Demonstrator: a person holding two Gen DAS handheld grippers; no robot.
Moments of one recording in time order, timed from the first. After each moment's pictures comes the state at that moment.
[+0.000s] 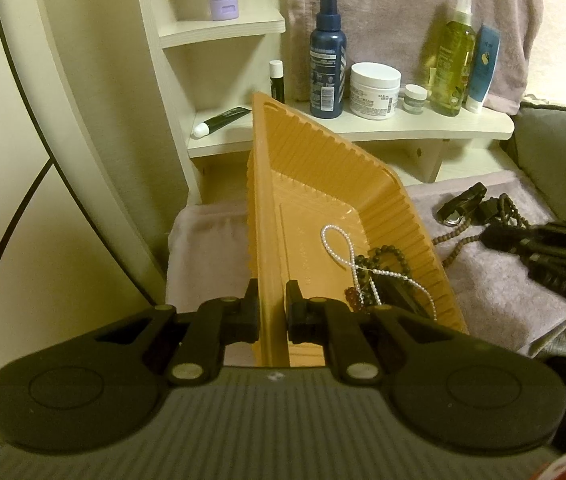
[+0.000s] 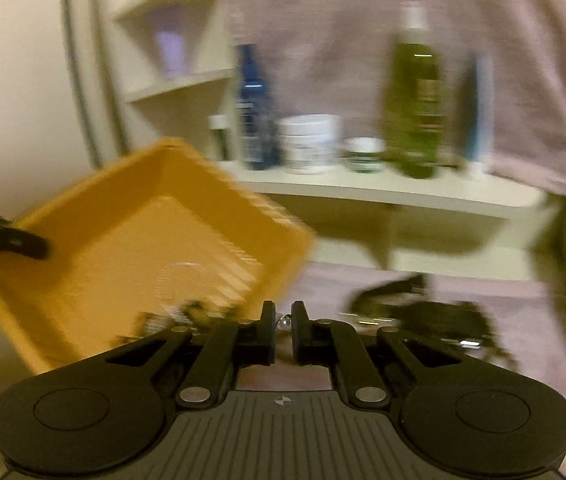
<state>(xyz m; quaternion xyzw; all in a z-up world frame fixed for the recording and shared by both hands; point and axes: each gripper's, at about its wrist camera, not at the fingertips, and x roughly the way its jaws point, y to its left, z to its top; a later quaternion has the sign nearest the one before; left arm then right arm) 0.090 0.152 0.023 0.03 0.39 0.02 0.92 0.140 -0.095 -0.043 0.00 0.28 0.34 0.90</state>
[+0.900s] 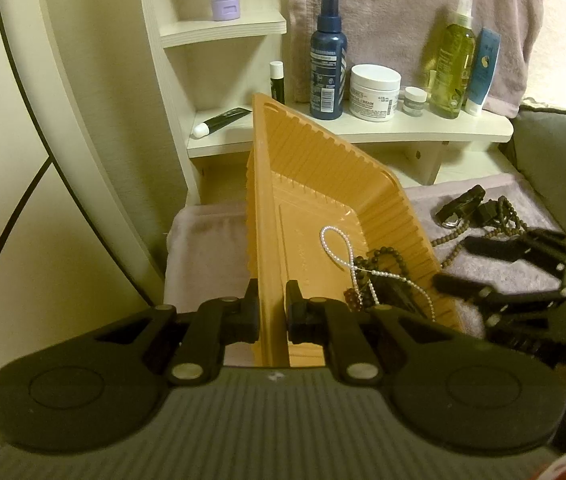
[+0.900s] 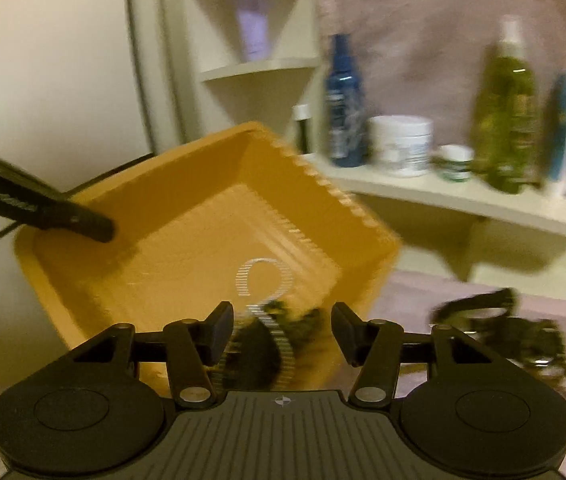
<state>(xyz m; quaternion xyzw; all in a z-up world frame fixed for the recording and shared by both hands) 0.091 0.153 0.023 0.02 0.39 0.02 0.92 0.125 -0.070 -0.049 -0.03 0.26 0.34 0.90</state>
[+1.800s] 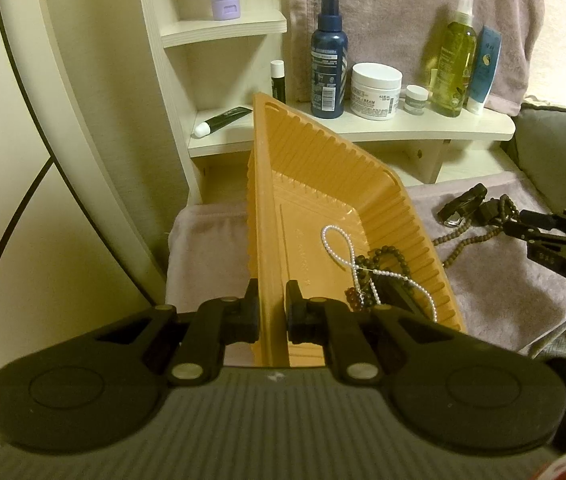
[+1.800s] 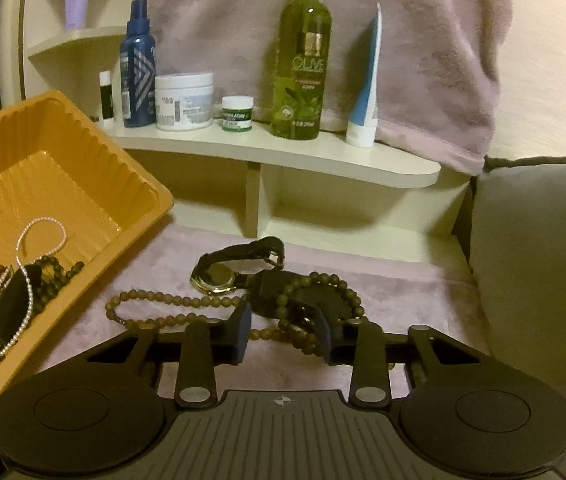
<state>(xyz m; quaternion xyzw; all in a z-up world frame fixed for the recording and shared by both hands) 0.091 0.154 0.023 0.03 0.39 0.02 0.92 0.176 -0.153 -0.079 -0.08 0.29 0.19 0.94</state>
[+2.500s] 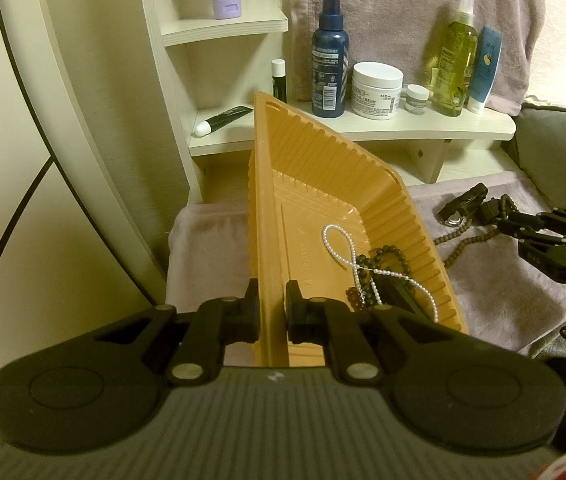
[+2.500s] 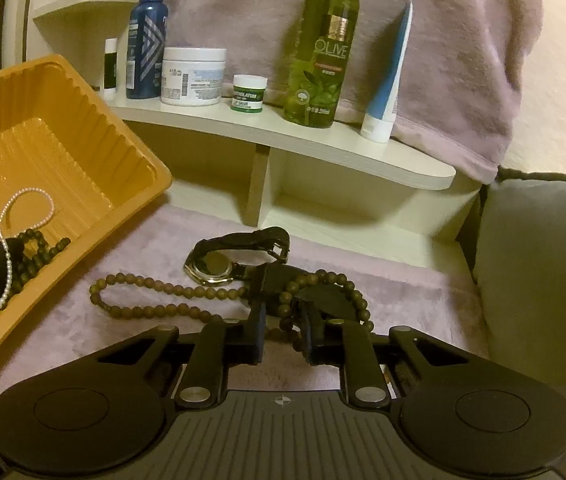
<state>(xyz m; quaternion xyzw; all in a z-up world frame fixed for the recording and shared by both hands) 0.091 0.155 0.022 0.03 0.39 0.02 0.92 0.185 -0.138 -0.089 -0.13 0.29 0.18 0.93</state>
